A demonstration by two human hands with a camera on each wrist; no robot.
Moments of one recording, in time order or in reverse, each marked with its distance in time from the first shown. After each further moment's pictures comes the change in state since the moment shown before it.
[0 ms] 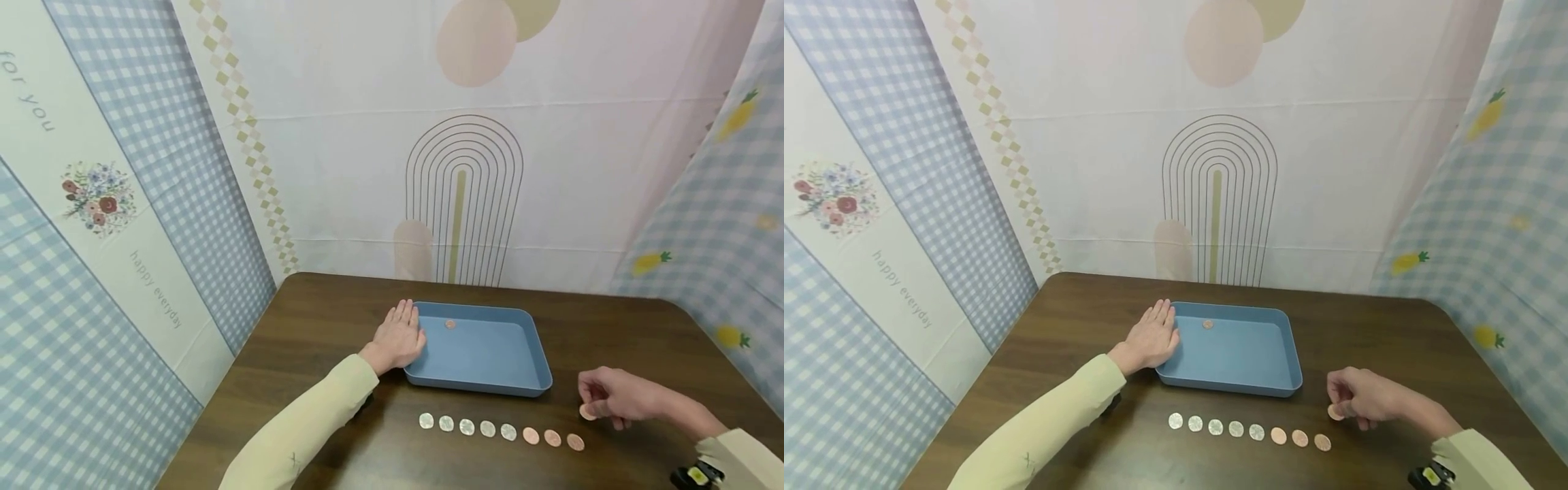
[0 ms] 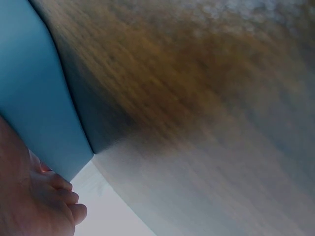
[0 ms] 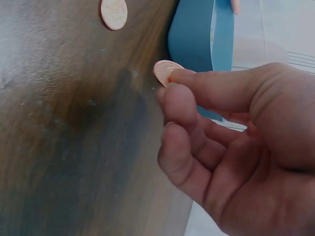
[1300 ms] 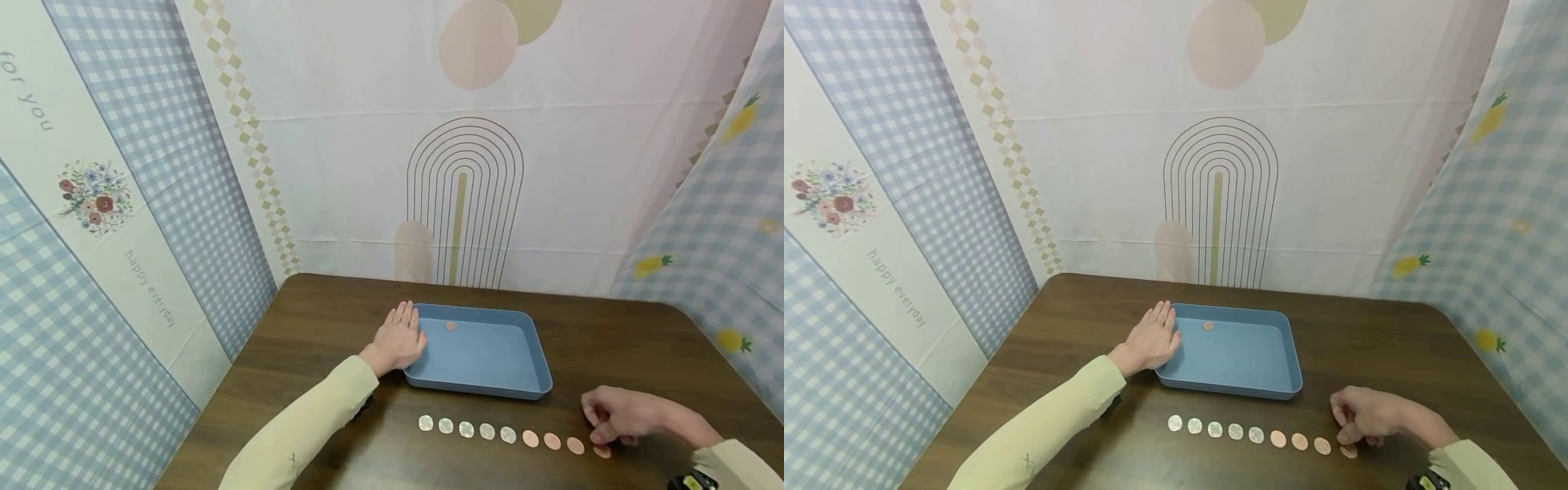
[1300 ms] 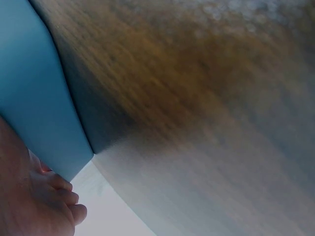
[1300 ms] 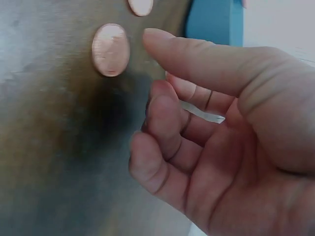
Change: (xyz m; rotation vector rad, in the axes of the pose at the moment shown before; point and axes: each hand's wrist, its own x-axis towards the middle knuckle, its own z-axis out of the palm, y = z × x) left_hand 0.015 0.006 -0.006 -0.011 -0.020 -0.045; right_hand 0.008 0.031 -0.020 0.105 -0.164 0.032
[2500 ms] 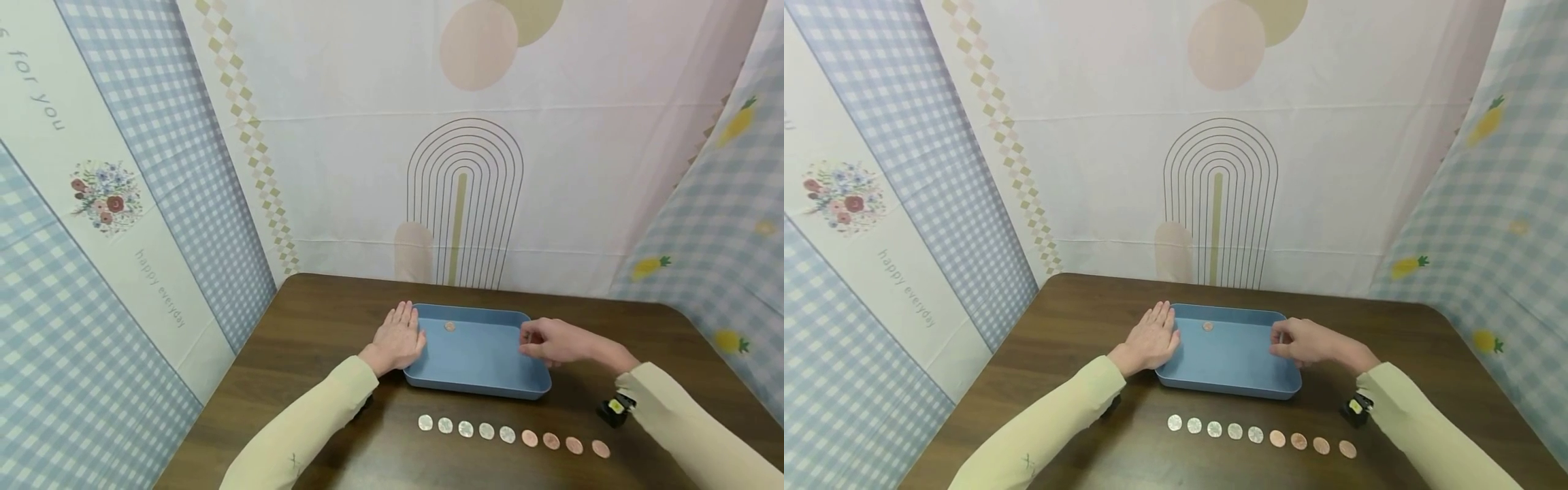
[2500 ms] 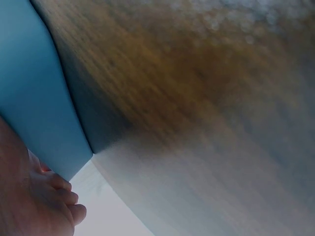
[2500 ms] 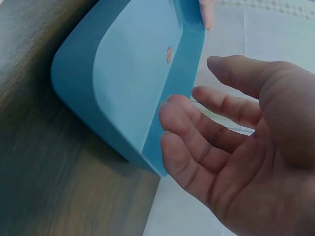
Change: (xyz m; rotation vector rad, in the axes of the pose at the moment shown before) left_hand -0.024 -0.011 0.004 -0.005 0.016 0.059; right_hand 0.070 -0.103 -0.001 -0.350 0.318 -0.027
